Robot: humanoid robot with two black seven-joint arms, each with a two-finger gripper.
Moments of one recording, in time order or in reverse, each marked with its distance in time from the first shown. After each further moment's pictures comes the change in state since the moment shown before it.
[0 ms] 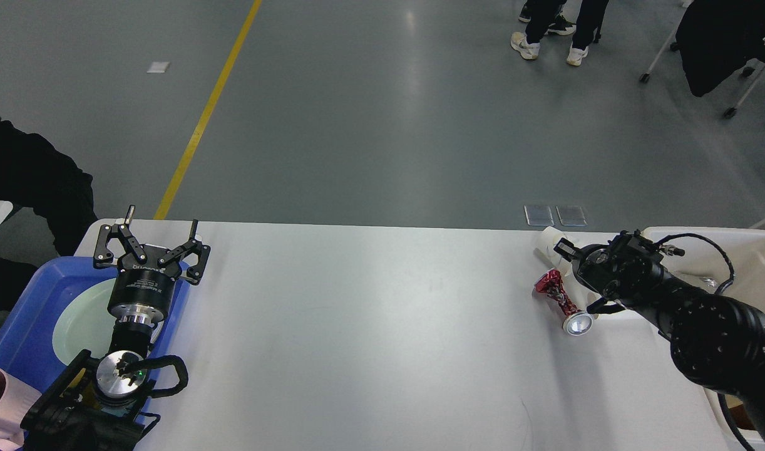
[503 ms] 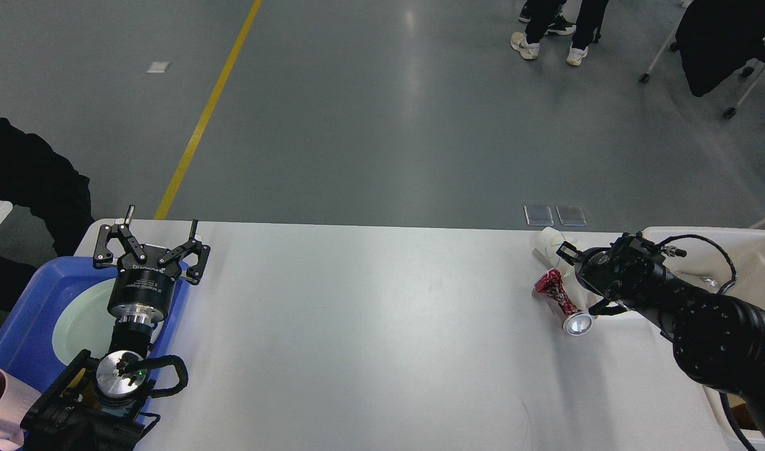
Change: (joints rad) left arm 0.000 0.000 -0.001 0.000 0.000 0.000 0.000; right arm 0.003 -0.008 0.000 0.013 0.001 0.009 -0.019
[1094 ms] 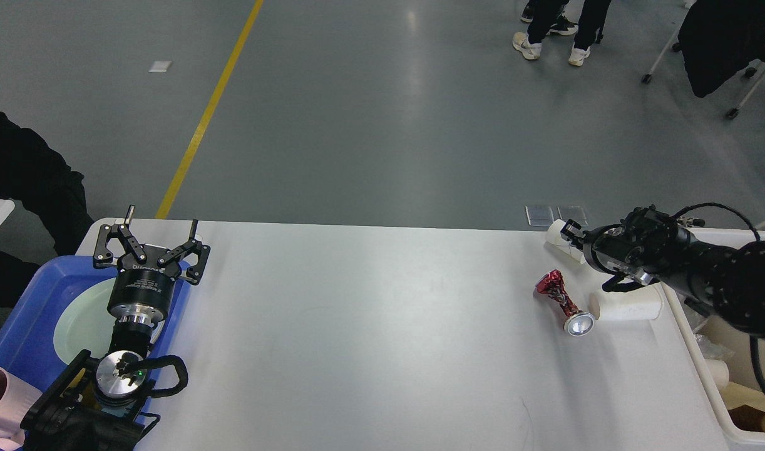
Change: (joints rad) left arm 0.000 0.000 0.000 0.000 0.000 0.000 0.000; right arm 0.309 -0.145 -0.050 0.425 -0.002 -0.014 0.000
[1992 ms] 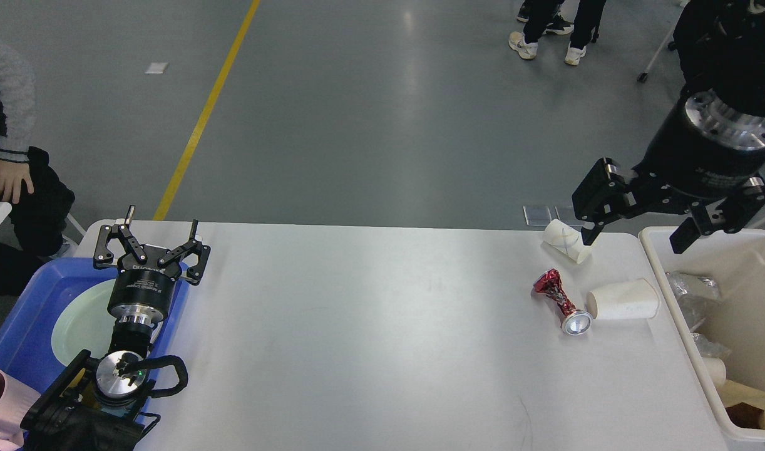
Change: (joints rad) left arm 0.000 0.000 0.000 0.000 0.000 0.000 0.000; right arm 1.216 -0.076 -0.319 0.861 -0.046 0.900 -0.055
